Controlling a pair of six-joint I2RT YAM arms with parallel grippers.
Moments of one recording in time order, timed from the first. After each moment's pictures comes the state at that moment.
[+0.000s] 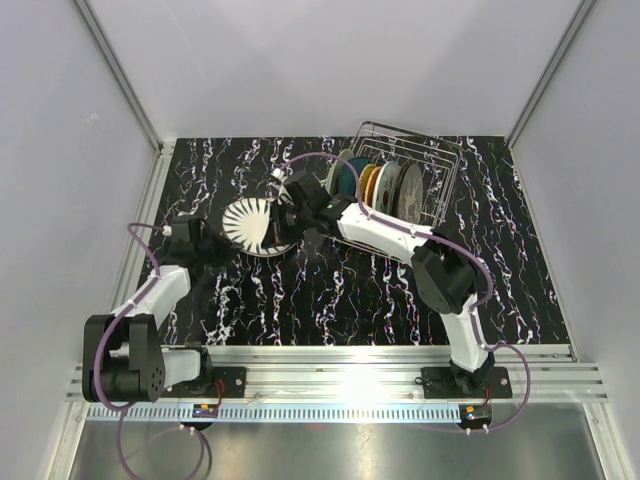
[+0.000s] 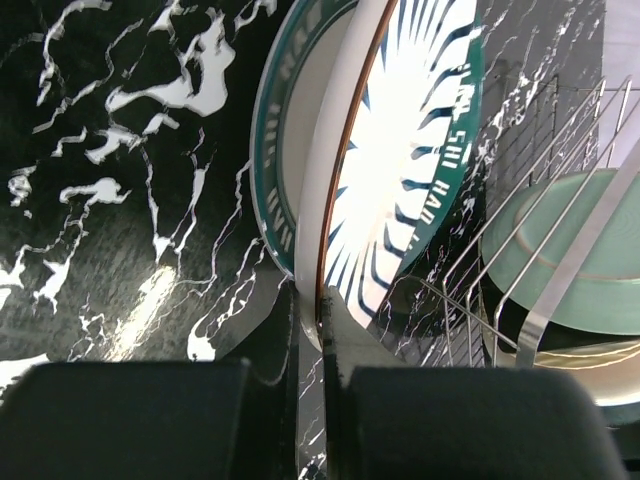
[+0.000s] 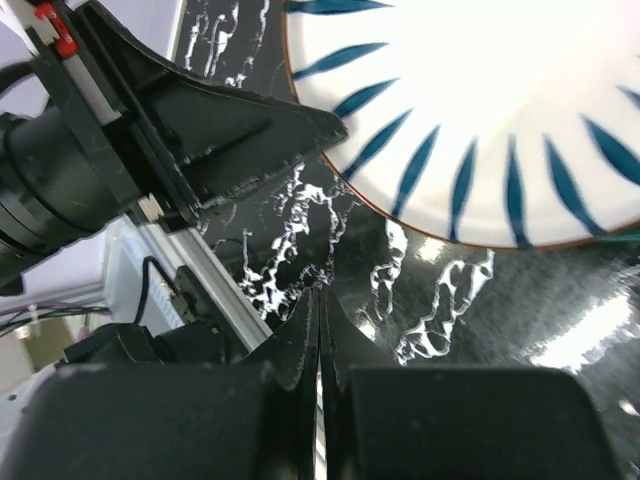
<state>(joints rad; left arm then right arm) 0.01 1.24 0.57 -0.08 0.22 -1.03 0.84 2.09 1.71 -0.30 -0.41 0.68</state>
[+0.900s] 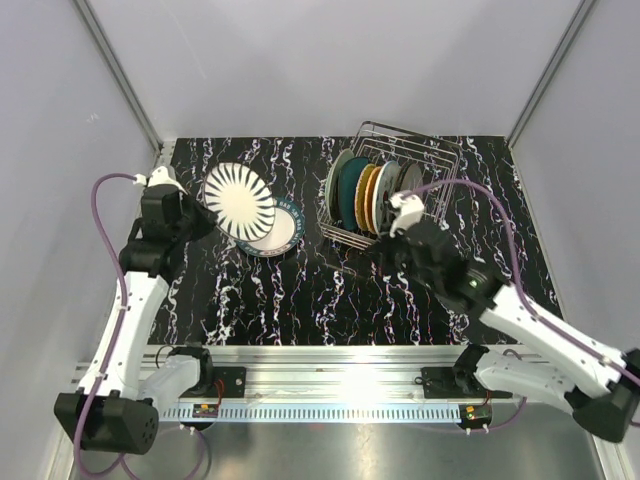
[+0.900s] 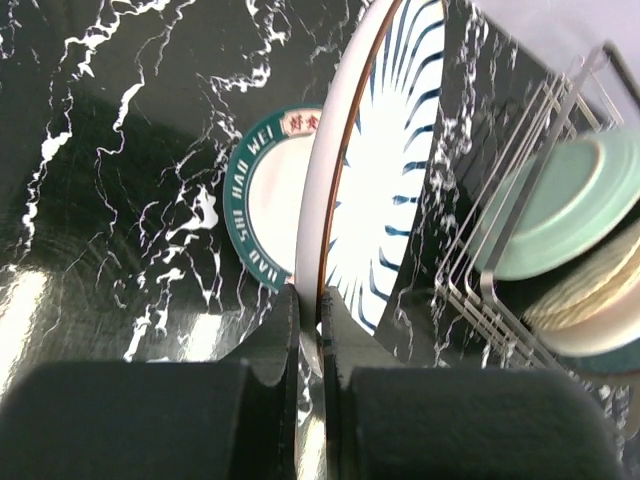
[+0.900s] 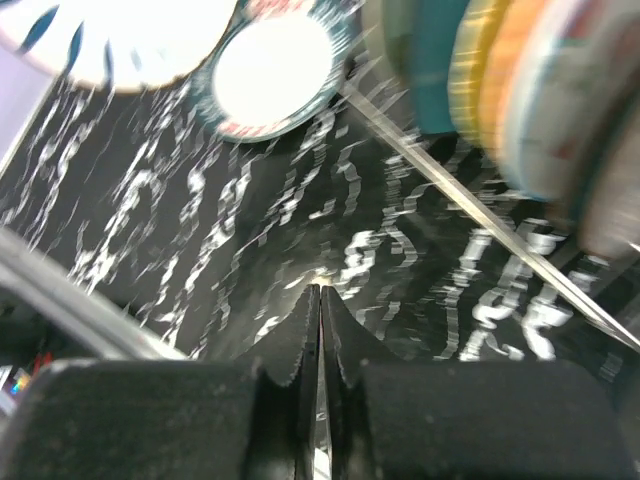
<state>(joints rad) -0.05 0.97 0.98 -0.53 0.00 -0.60 0.84 1.01 0.95 -0.39 0.15 0.41</state>
